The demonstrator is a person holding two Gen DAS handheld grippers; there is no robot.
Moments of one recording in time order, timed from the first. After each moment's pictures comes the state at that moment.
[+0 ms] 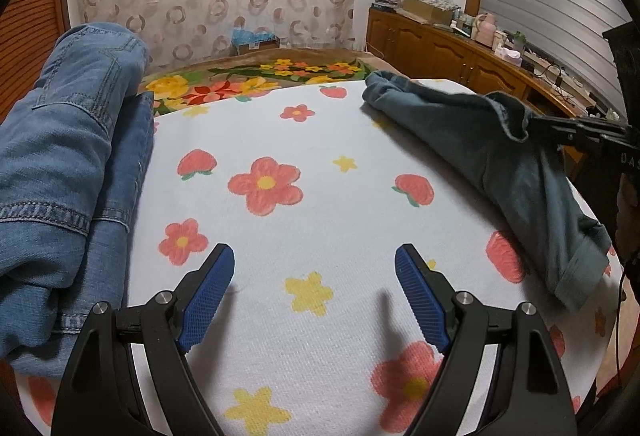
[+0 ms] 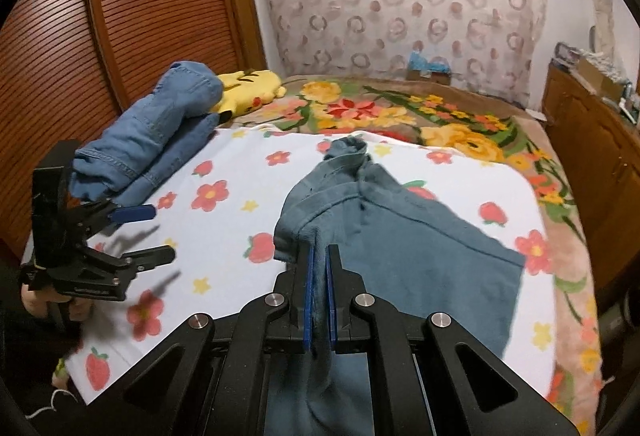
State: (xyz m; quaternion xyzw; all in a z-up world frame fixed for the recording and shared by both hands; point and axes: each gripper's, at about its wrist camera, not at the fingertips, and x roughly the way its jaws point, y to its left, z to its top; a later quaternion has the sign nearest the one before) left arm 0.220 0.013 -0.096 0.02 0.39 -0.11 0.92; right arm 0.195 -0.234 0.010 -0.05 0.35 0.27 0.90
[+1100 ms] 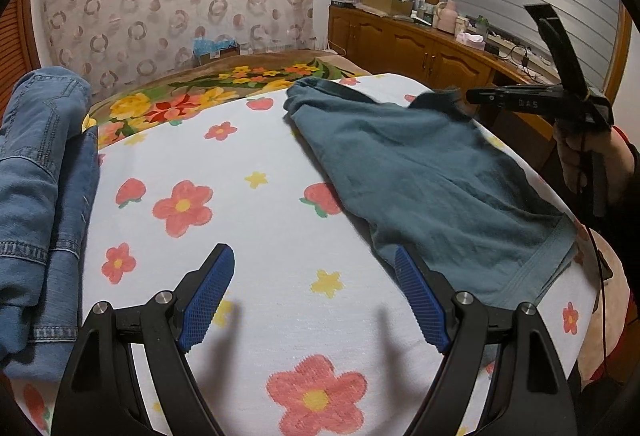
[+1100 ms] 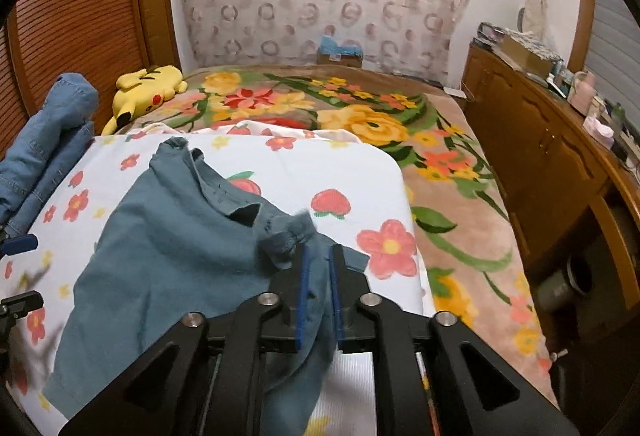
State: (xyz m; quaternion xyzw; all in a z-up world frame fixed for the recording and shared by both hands) left arm 0.205 -0.042 -0.078 0.05 0.38 -0.17 0.91; right arm 0.259 -0.318 0.004 -0.06 0.37 0.11 0.92
